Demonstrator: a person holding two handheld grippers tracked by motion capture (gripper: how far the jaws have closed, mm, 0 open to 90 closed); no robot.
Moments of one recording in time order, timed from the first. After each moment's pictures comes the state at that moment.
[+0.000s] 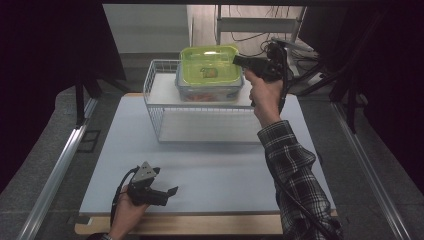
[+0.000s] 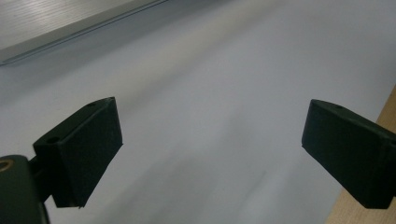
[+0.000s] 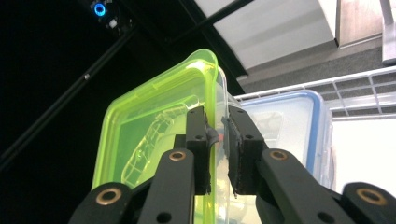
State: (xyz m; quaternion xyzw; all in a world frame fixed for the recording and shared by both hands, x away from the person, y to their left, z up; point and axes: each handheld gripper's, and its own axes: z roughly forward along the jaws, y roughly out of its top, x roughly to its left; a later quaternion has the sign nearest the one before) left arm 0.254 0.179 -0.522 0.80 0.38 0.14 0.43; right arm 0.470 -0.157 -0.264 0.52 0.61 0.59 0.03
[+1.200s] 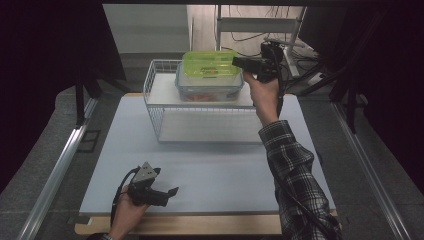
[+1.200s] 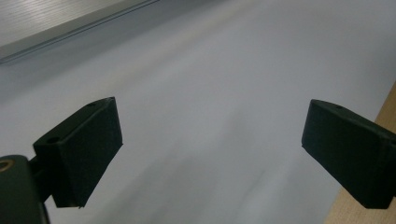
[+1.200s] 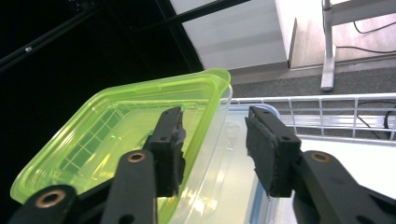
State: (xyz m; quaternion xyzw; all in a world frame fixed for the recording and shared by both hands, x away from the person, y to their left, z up) left arm 0.254 0.178 -0.523 0.80 0.38 0.14 0.43; right arm 0.477 -0.150 -0.268 0.50 0.65 0.55 0.13
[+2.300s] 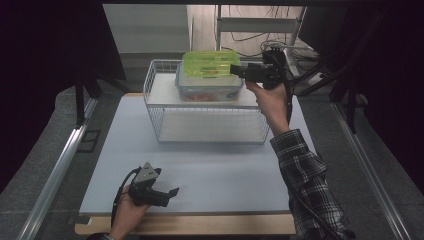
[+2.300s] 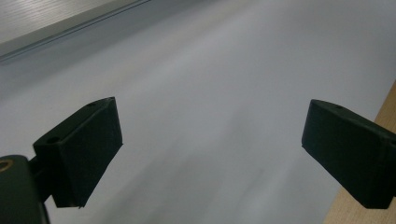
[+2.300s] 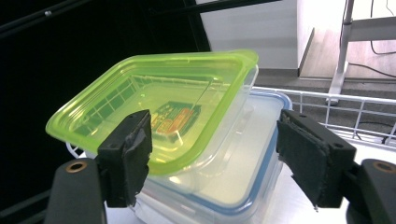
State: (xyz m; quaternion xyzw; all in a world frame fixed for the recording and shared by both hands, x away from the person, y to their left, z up) left arm 0.254 0.176 -0.524 0.81 0.38 0.14 0.43; right arm 0.452 -0.158 -0.266 0.43 0.70 0.54 0.15
